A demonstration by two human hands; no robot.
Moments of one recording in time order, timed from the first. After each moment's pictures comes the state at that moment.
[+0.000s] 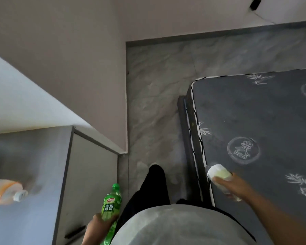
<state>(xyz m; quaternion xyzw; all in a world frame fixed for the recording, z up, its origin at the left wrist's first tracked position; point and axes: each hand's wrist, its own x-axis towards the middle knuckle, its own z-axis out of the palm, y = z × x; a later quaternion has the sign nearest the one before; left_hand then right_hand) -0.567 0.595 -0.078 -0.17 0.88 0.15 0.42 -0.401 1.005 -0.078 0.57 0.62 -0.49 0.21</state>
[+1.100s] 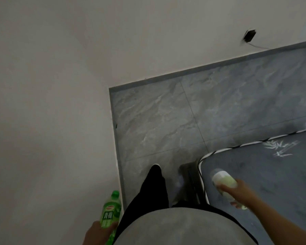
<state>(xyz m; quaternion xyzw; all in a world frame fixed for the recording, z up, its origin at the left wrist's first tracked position) -1.053 0.949 -0.072 -0.15 0.87 0.12 0.46 -0.828 1.329 -0.077 0.64 0.56 -0.51 0.16</state>
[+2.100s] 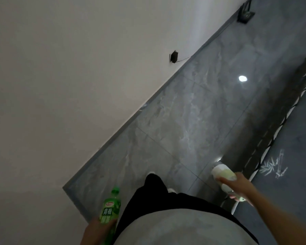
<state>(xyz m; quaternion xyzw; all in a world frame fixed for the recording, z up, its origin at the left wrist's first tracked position) -1.440 1.444 -0.057 0.17 0.87 0.01 0.47 -1.032 1.633 -0.080 0.79 0.32 -0.52 0.02</state>
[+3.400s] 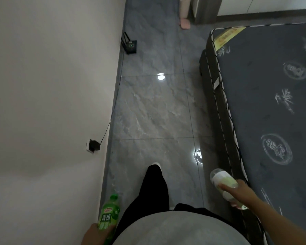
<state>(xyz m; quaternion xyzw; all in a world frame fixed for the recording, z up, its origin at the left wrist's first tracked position) -1.313 2.174 -0.081 0.45 0.76 -0.19 0.44 -0.879 2.026 -0.091 0.85 0.05 -0.50 -0.14</state>
